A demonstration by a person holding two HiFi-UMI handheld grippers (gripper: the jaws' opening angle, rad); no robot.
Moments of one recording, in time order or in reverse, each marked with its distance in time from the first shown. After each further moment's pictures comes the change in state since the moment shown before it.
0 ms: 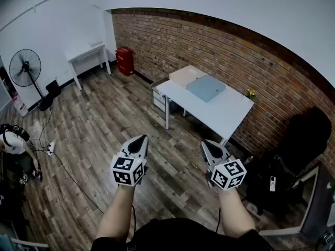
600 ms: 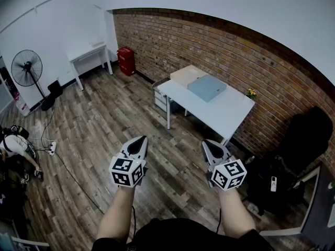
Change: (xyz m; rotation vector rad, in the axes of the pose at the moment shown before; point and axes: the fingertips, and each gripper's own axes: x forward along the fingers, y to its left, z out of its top) left arm -0.003 -0.008 0.001 -0.015 -0.009 -0.007; right arm -0.006 -0.007 0.001 -0.012 0.000 -0.015
